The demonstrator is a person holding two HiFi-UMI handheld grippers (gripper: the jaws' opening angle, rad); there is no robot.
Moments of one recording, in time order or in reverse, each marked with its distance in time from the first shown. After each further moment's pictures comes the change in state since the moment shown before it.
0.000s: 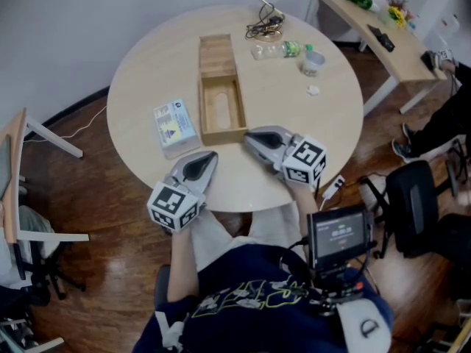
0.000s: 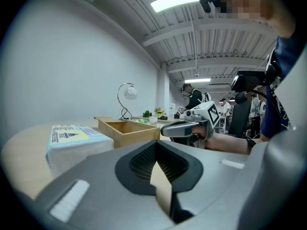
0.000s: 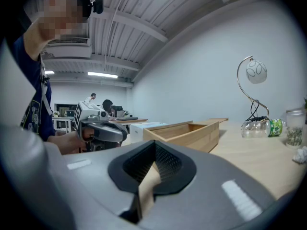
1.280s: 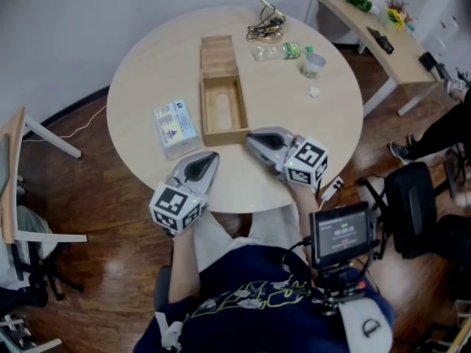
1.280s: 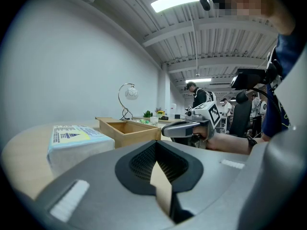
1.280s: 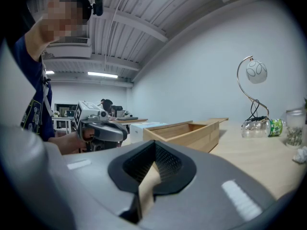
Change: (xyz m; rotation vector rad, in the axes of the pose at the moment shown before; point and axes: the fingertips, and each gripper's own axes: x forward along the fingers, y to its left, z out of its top) left arm -0.001 0.000 -0.002 0.004 -0.003 0.003; right arm 0.000 0.000 -0.002 0.000 0.003 -0.002
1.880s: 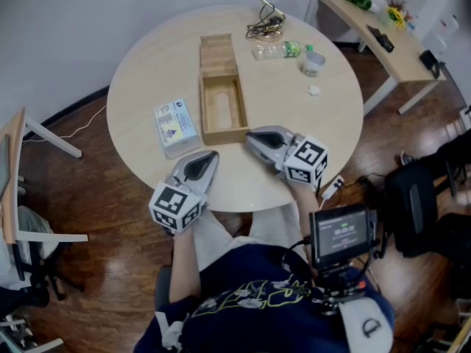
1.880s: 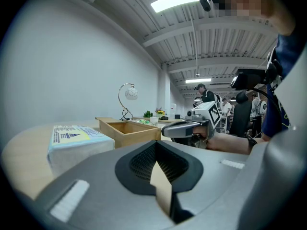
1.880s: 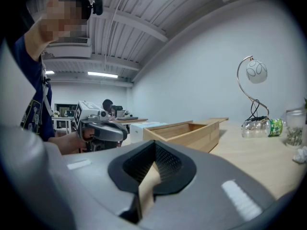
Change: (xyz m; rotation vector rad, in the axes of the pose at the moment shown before) left arm 0.000 0.001 0.000 -0.003 0.000 0.003; right arm 0.001 0.000 0.001 0.001 0.000 0.002
